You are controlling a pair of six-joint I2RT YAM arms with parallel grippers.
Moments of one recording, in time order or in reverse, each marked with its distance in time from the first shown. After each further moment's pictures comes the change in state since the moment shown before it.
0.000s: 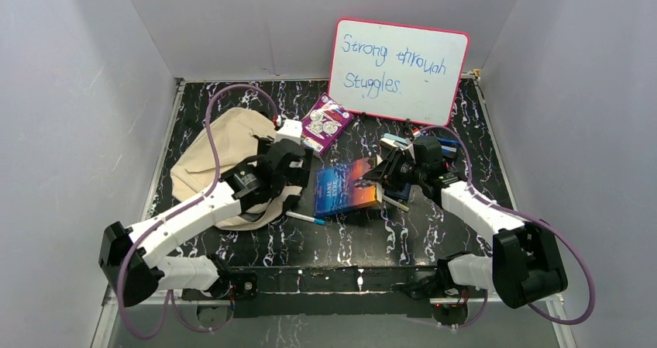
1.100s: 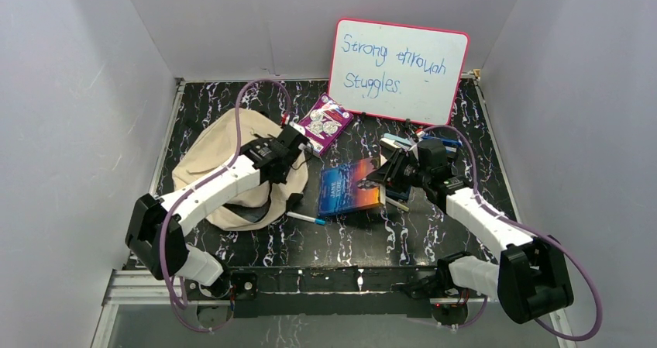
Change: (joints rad) left arm 0.188 0.256 0.137 -0.355 0.065 0.151; right arm 0.000 -0.090 -0.017 -0.041 0.037 -0.061
